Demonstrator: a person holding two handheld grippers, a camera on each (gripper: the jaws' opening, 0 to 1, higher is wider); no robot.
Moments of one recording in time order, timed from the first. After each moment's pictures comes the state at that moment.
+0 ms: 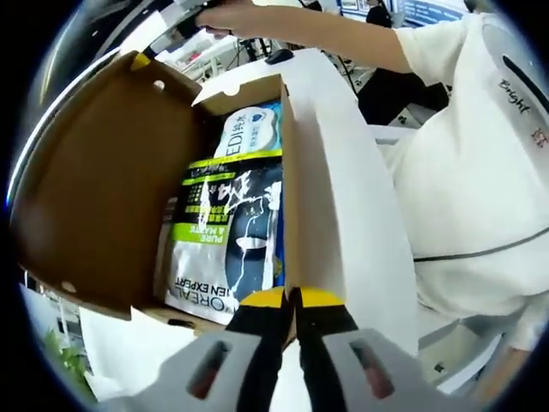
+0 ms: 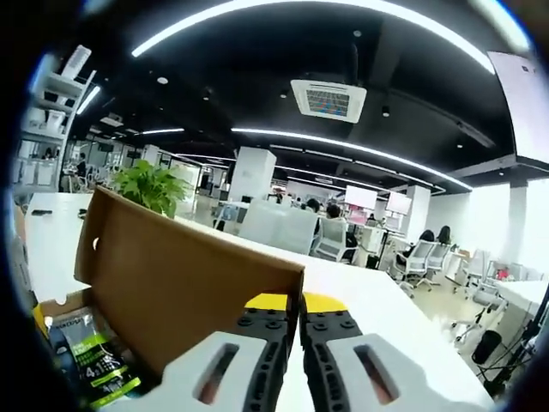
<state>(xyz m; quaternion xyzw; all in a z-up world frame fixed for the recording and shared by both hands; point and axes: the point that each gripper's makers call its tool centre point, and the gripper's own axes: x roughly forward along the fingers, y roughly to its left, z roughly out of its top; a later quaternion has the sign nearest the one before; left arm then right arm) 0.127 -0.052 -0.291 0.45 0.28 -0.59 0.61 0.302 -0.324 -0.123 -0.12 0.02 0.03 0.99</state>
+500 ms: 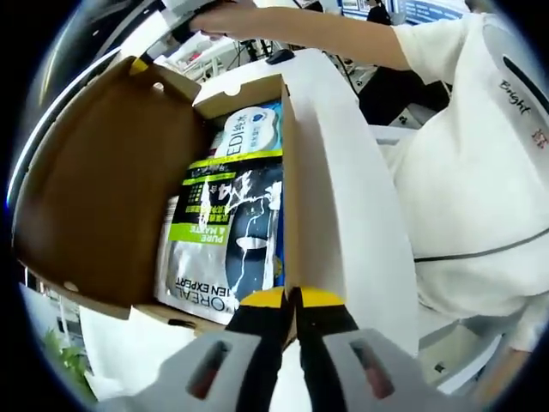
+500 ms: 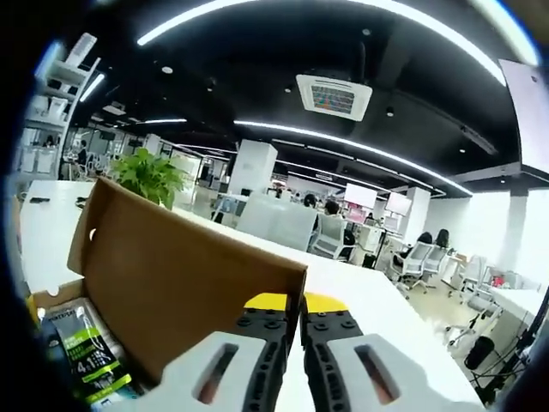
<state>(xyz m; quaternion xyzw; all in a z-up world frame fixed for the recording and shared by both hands) 0.127 -0.051 -0.291 0.46 0.28 -0.59 0.61 0.313 -0.325 -0.126 -0.13 0.04 0.02 0.99</state>
